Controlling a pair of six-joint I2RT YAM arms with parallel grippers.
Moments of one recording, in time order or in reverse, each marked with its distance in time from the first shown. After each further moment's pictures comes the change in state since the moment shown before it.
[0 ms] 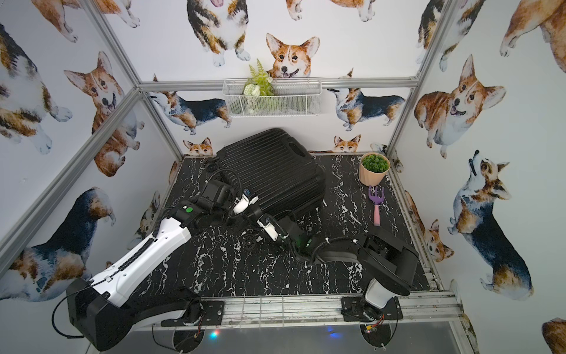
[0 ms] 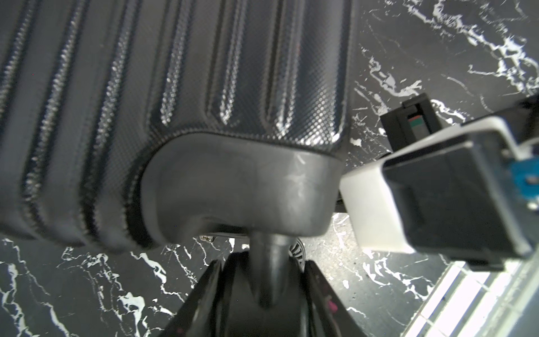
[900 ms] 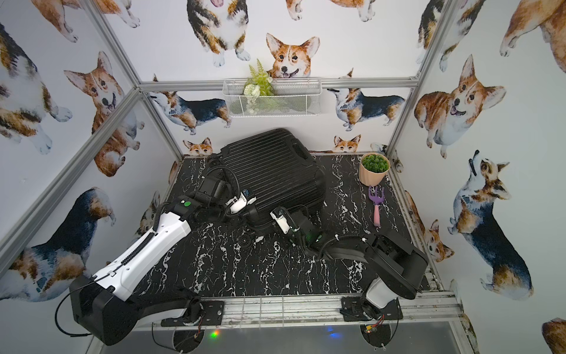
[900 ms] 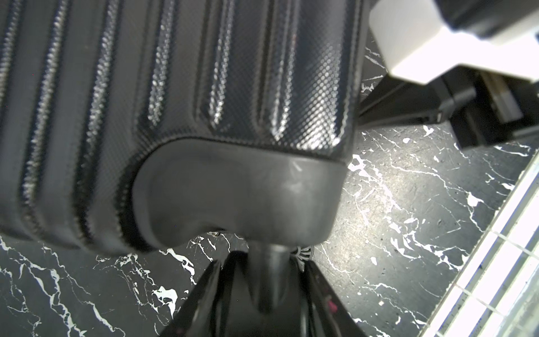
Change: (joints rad) left arm 0.077 0.039 0.035 -0.053 0.013 0.207; right arm -0.106 -0.038 -0.046 0.006 -0.051 0.040
